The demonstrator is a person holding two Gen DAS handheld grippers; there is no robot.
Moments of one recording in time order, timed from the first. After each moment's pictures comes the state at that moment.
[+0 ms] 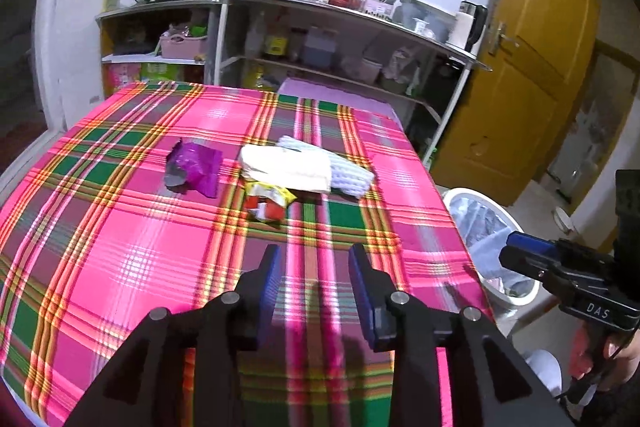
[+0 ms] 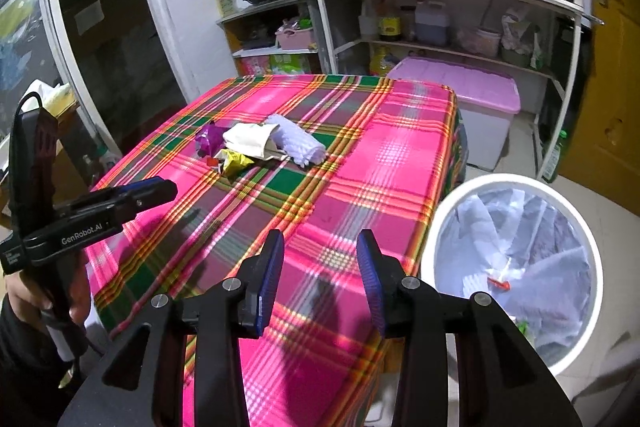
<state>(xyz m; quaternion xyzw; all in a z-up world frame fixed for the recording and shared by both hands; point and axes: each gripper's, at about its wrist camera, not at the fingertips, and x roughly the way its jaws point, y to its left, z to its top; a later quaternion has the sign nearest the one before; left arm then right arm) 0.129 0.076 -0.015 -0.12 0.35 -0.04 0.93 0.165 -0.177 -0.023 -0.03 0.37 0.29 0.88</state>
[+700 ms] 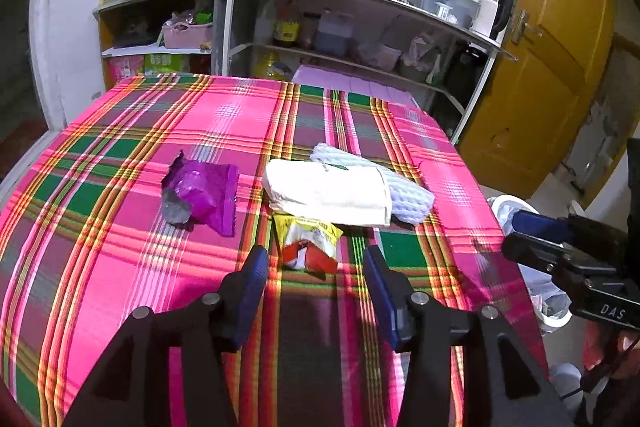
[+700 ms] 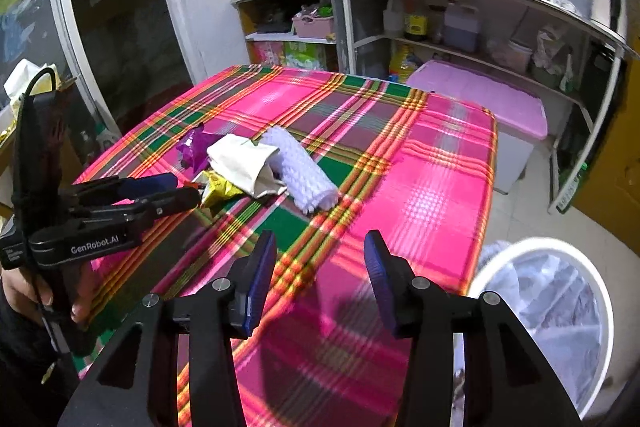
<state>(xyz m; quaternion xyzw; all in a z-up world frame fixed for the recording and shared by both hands) 0.203 0.101 -0.039 -0.10 0.38 -0.02 0.92 0.237 -0.121 -0.036 -0.08 0.37 0.31 0.87</state>
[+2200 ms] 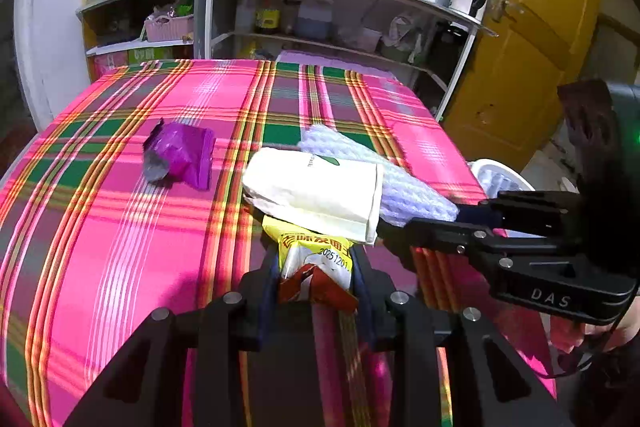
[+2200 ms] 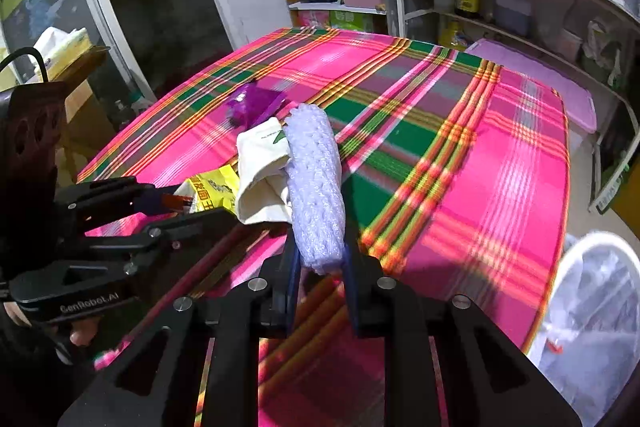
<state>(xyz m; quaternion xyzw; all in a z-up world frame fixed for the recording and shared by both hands) 0.162 0.078 -0.046 -0.09 0.39 -0.05 0.91 0.215 -0.087 -0.062 -0.09 0.41 0.38 0.82</state>
